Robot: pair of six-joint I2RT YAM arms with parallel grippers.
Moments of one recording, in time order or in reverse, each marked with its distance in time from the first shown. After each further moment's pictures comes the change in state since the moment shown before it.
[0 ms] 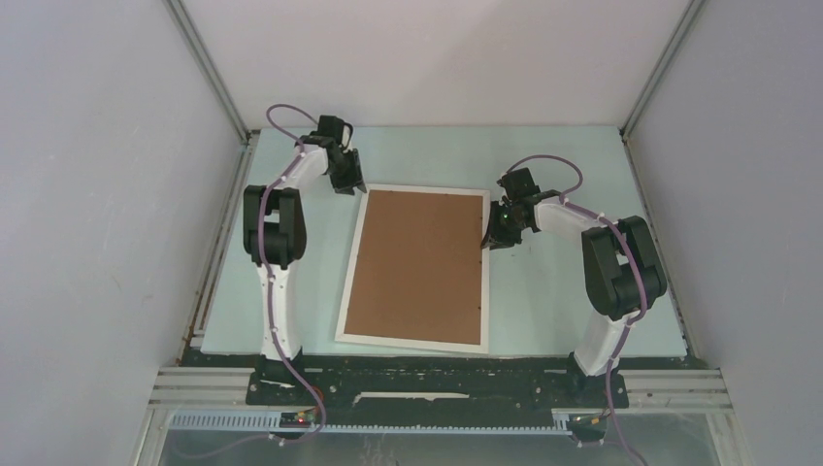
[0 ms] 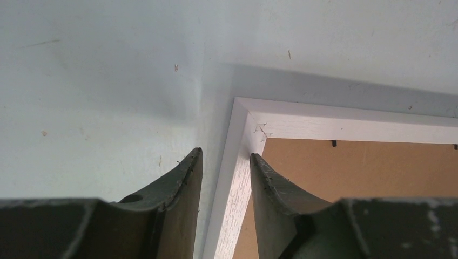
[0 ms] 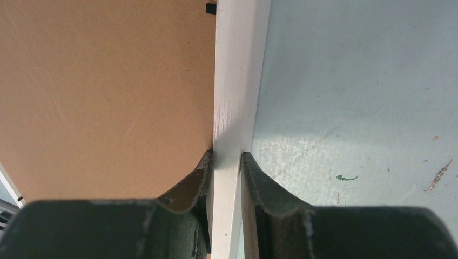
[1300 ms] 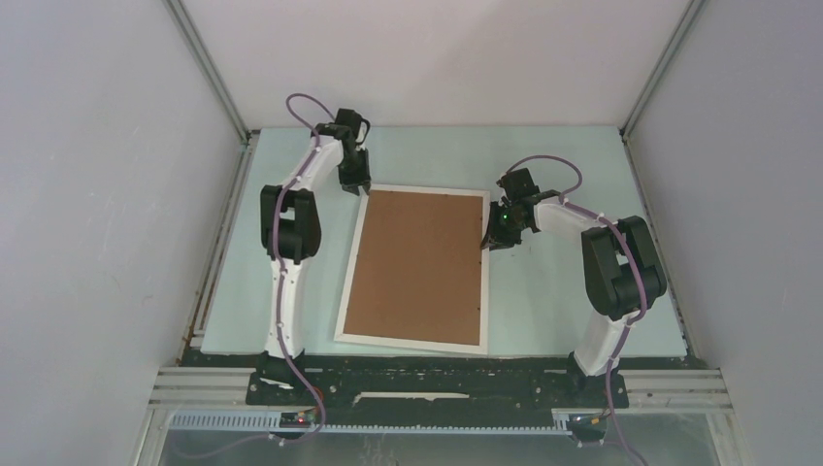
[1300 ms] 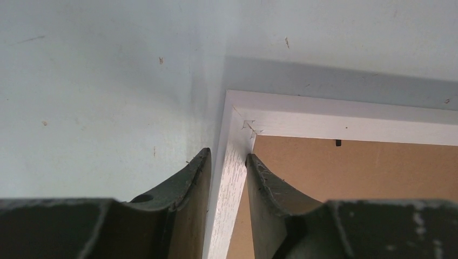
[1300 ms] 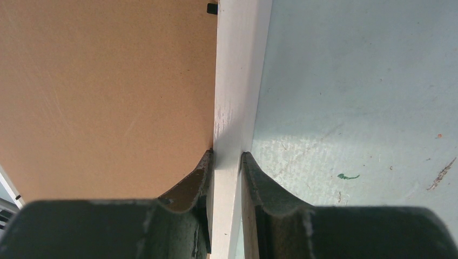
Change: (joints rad) left arm -0.065 0.136 0.272 -0.259 -0.119 0.051; right arm 0.003 0.000 0.000 -0.005 -0.001 0.000
